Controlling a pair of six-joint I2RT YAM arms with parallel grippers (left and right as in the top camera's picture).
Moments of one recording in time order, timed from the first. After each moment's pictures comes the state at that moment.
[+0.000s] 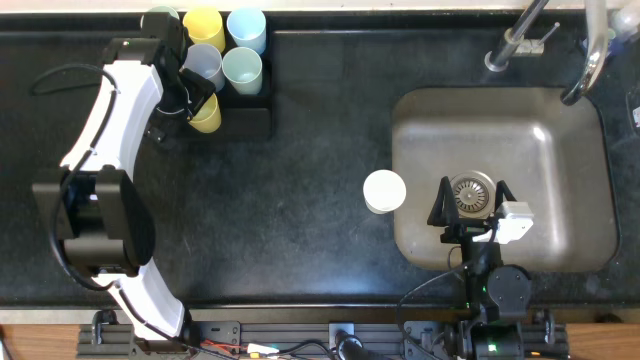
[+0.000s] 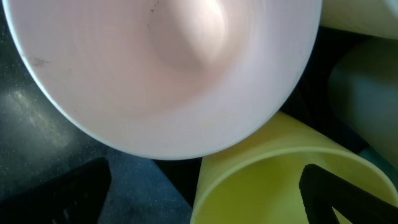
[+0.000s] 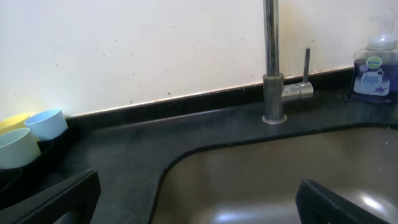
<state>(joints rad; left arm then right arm) -0.02 1.99 1.65 -1.11 -0.09 -1.06 0.05 0.03 0.02 -0.01 0.03 0.23</state>
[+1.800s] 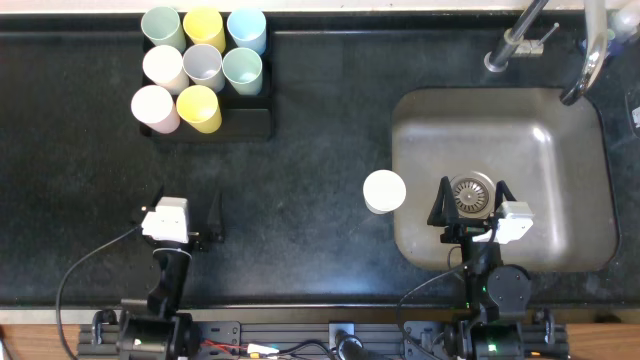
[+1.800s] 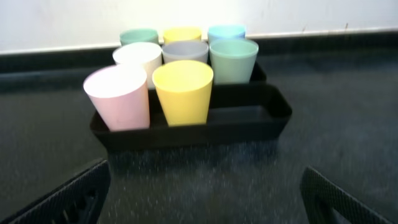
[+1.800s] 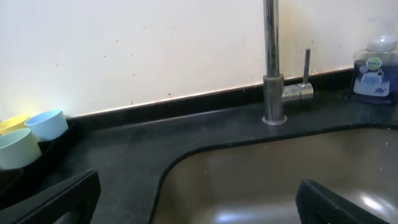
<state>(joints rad) -0.06 0.09 0.01 -0.09 0.04 0.02 0.05 0.03 0.02 -0.01 0.03 0.23</state>
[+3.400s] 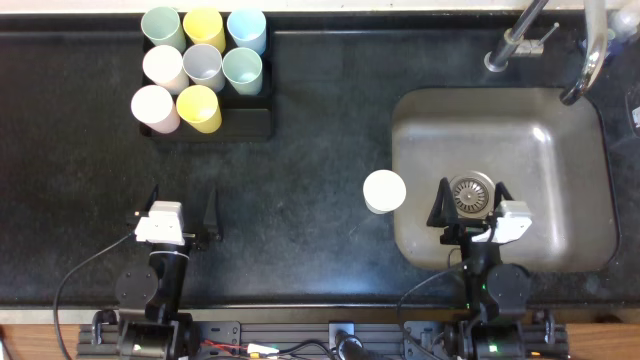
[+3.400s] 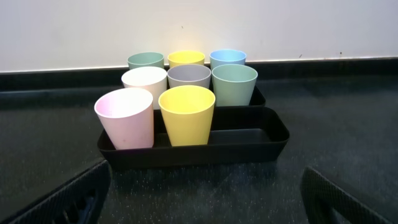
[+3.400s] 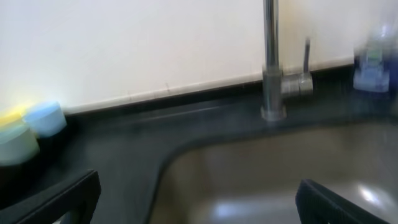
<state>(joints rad) -0.06 0.01 0.01 -0.09 0.03 0.01 0.05 0.03 0.03 -0.07 0.03 0.23</state>
